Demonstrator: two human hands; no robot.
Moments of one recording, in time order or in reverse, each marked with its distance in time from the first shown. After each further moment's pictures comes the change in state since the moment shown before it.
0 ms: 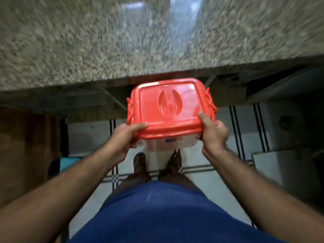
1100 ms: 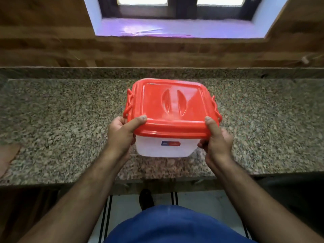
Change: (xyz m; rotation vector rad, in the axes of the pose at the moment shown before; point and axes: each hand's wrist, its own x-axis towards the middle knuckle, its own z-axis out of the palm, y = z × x) left_hand 0.037 0.327 -0.011 -0.317 0.140 0.600; right_hand 0.024 -0.281 0.175 0.336 -0.277 -0.351
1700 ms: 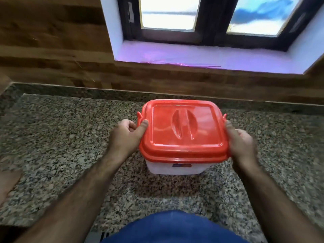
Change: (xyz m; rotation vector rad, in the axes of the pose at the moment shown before) left_hand 0.168 0.048 -0.017 0.768 0.187 0.181; right_hand 0.152 -0.046 0.095 -0.558 0.011 -0.138
